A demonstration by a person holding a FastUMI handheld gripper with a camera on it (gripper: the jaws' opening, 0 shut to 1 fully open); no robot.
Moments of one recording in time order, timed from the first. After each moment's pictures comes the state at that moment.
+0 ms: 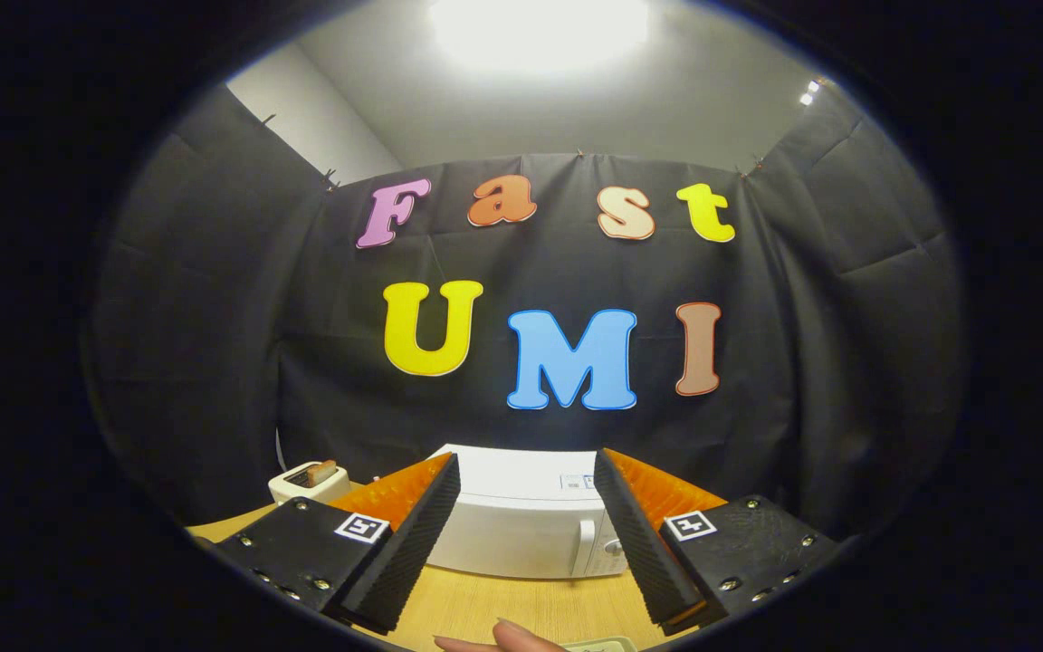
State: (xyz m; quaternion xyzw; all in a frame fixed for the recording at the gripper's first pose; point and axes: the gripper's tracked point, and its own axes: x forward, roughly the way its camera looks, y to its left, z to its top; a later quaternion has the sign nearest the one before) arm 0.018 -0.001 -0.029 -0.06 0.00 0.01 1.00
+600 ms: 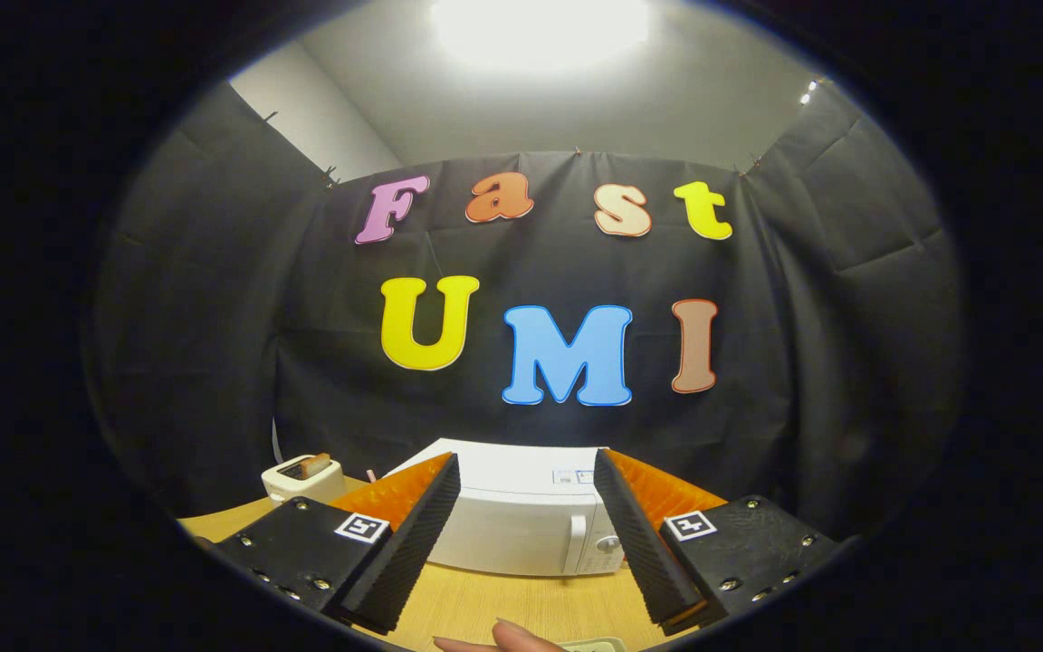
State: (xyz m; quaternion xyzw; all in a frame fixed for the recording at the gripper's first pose) arm 0.017 -0.013 -0.039 -0.06 0.00 0.01 1.00
